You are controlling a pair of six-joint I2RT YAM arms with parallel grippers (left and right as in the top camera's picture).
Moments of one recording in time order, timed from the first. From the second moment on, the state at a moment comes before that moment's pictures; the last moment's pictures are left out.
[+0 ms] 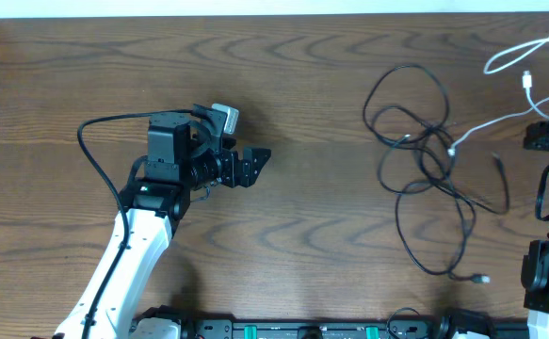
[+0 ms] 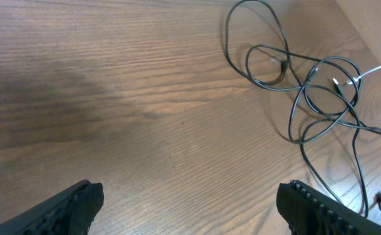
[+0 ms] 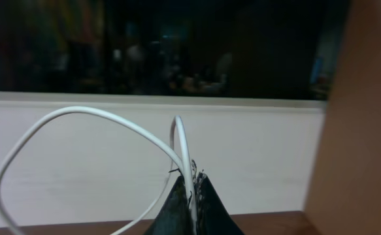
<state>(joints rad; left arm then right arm) -0.15 1.26 0.79 -0.26 0.58 -0.10 -0.22 0.80 0.96 0.01 -0.11 -0.01</state>
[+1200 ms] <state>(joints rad) -0.45 1.47 0.79 0.02 0.58 -0.10 -0.06 1.07 0.97 0.35 -0.19 0.24</state>
